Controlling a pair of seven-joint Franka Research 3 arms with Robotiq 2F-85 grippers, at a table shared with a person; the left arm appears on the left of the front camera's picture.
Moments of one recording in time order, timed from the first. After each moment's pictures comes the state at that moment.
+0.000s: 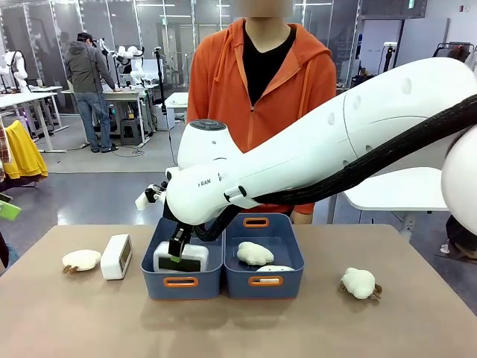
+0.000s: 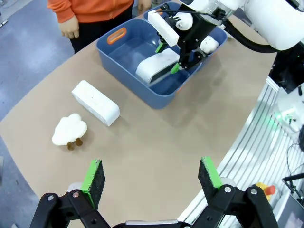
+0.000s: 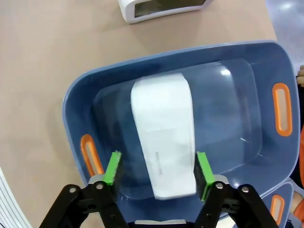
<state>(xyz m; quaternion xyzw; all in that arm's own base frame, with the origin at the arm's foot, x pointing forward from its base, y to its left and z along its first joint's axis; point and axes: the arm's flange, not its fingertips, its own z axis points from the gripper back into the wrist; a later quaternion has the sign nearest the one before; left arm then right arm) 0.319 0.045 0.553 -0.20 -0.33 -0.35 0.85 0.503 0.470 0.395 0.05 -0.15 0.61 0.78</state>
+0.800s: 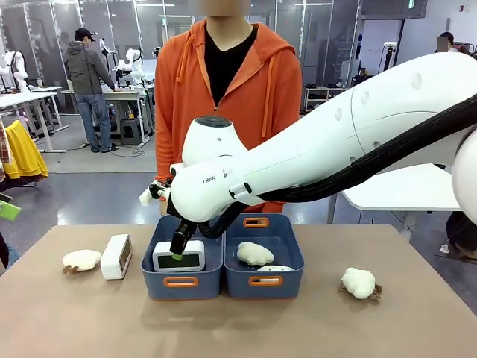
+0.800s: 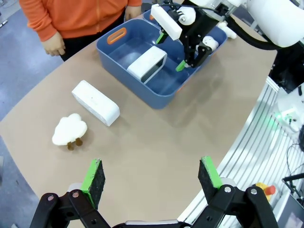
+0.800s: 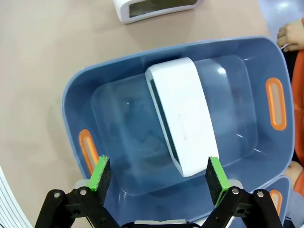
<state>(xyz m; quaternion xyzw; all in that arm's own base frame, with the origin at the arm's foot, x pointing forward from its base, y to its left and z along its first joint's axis) 0.319 0.045 0.553 -0.20 -0.33 -0.35 0.85 0.502 0.464 0.402 0.05 -0.16 0.60 0.78</state>
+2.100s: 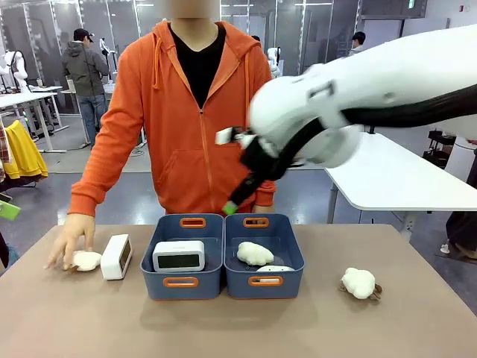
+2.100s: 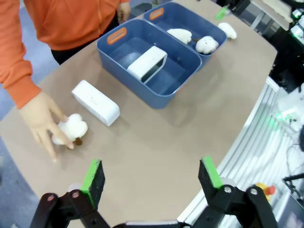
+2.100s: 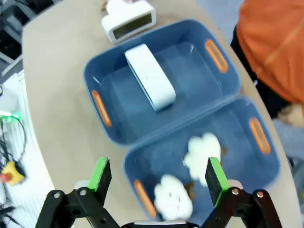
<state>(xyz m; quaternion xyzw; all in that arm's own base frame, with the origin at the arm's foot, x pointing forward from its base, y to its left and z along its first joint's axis) 0.319 0.046 0.553 -0.20 -0.33 -0.35 0.85 0.493 0.273 0.506 0.18 -0.24 0.48 0.82</state>
